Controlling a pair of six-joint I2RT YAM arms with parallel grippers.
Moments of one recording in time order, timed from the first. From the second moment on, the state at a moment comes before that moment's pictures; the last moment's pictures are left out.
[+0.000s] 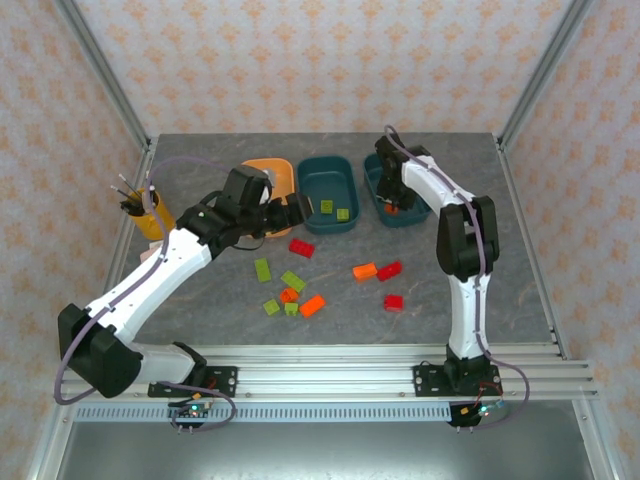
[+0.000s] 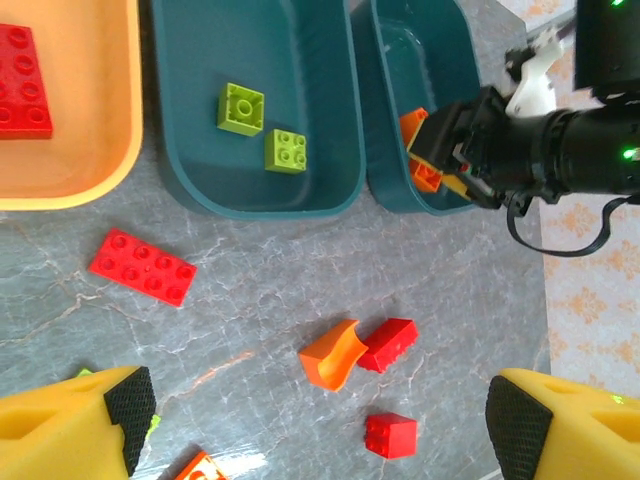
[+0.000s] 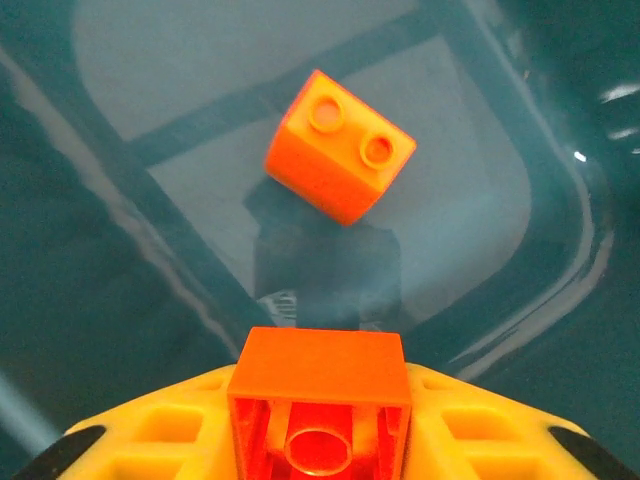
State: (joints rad) left arm -0.49 1.31 1.22 -0.64 0.14 -0.82; right arm 0.29 2.17 1.83 -1.01 0.15 0.66
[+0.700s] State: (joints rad) left arm -0.52 1.37 1.12 -0.78 -0.01 -1.09; right arm 0.41 1.67 1.48 -0.81 0.08 0.59
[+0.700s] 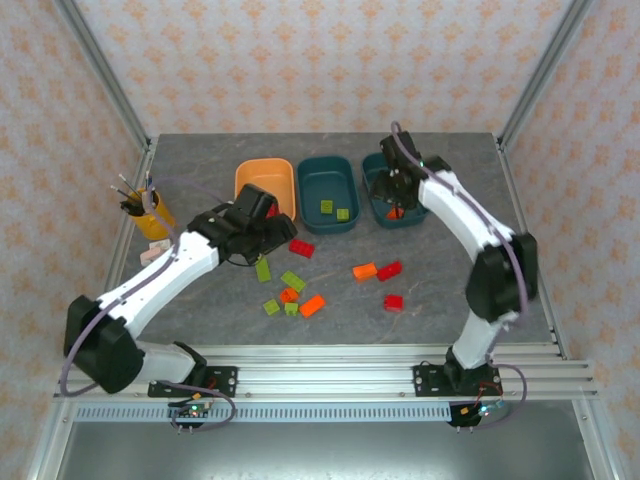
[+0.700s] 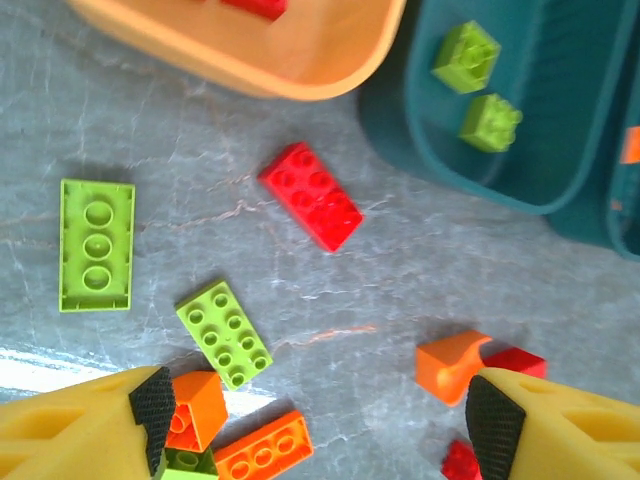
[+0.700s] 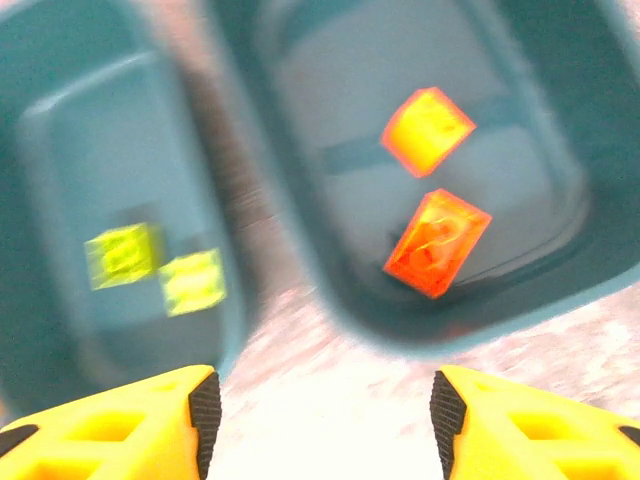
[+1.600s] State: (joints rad) left arm -0.65 1.94 1.39 -0.77 -0.24 -1.53; right arm 0.60 0.98 0.75 -0.40 0.00 0.60
